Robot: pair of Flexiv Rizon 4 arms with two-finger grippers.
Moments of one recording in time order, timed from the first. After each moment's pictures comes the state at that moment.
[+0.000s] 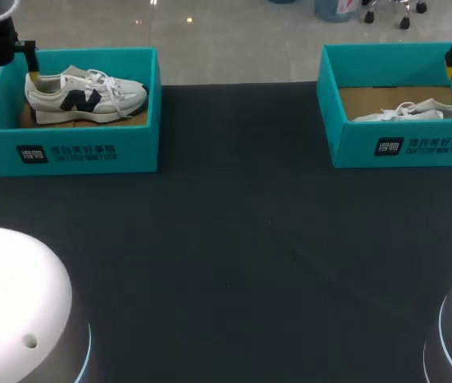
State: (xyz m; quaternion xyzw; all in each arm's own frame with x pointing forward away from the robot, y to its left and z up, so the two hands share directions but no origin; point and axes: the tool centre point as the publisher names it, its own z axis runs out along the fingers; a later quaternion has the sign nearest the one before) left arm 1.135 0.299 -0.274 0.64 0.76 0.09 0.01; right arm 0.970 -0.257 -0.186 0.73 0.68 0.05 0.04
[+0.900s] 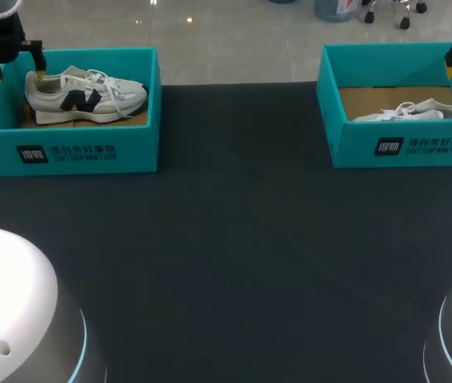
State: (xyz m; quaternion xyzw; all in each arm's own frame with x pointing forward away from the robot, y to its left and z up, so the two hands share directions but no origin) left arm 1.172 0.294 -0.298 0.68 0.73 0.06 0.02; right arm 0.970 -0.257 -0.186 0.73 0.68 0.05 0.04
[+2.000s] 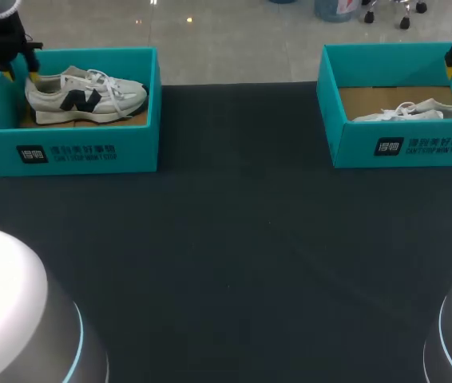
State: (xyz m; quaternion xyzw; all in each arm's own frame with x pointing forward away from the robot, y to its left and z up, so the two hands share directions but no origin) left arm 1.191 0.298 -0.316 0.71 0.70 0.04 0.02; right arm 0.970 -0.257 -0.186 0.73 0.68 0.05 0.04
